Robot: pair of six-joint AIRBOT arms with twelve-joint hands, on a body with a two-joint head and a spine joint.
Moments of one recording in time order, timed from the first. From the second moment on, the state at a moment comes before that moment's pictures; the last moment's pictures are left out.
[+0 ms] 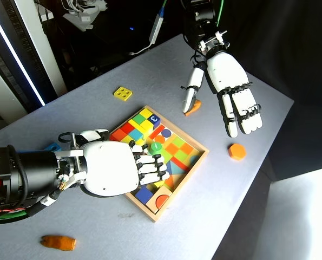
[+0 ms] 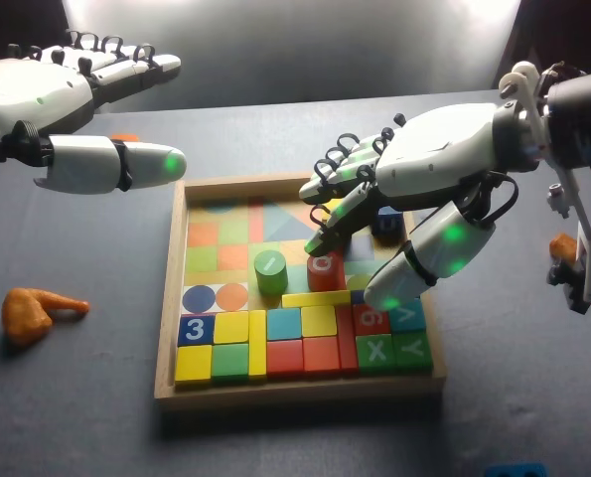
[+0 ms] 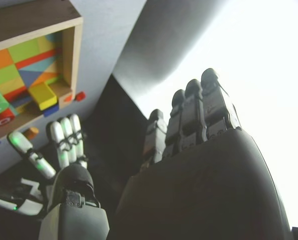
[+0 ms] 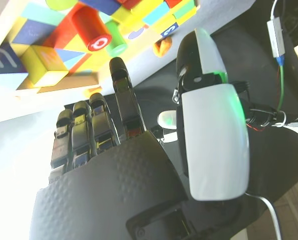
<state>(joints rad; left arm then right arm) 0.69 -0.98 1.34 -0.02 -0.48 0.78 -0.25 -1.32 1.51 -1.78 0.51 0.70</state>
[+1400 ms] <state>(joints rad) 0.68 -0.98 1.34 -0.02 -0.48 0.78 -0.29 -1.34 1.55 -1.77 0.48 0.71</state>
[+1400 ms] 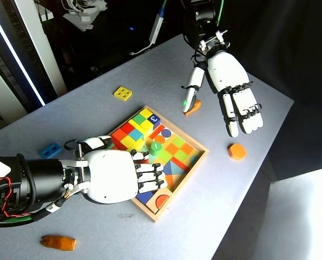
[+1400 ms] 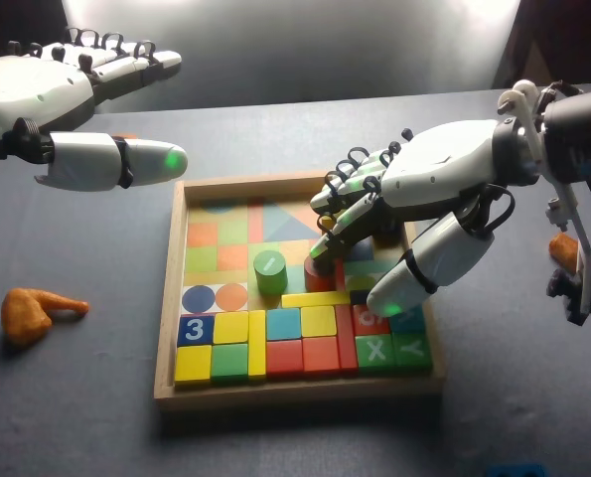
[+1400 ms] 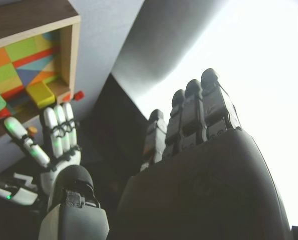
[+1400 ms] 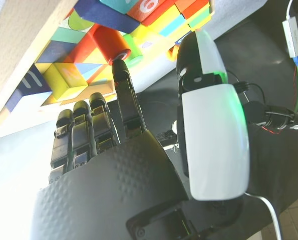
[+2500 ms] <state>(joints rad) 0.68 -0.98 1.34 -0.02 -0.48 0.78 -0.29 -1.29 1.53 -1.79 0.52 0.78</state>
